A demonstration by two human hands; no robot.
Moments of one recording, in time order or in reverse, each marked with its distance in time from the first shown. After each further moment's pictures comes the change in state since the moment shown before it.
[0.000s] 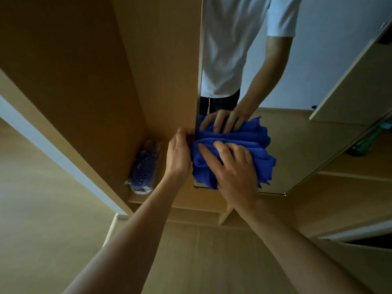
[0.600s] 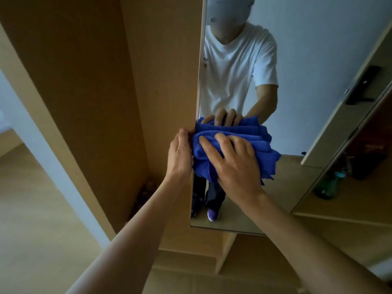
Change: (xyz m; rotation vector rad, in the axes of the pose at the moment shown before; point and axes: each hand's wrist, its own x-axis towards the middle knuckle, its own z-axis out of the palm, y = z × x) left_hand -0.023 0.153 0.016 -0.088 -0.020 0.235; right_hand 0.124 0.040 -0.114 -0.141 0.107 -0.058
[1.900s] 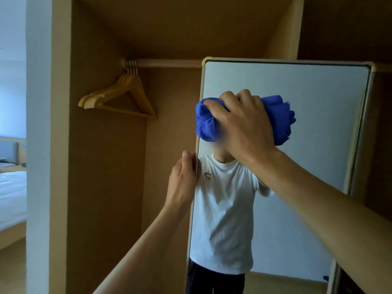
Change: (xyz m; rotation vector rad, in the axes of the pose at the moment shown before) left_hand 0.032 0.238 0.047 0.065 0.030 0.514; right_hand 0.291 0.133 -0.190 -0.234 0.396 -0.070
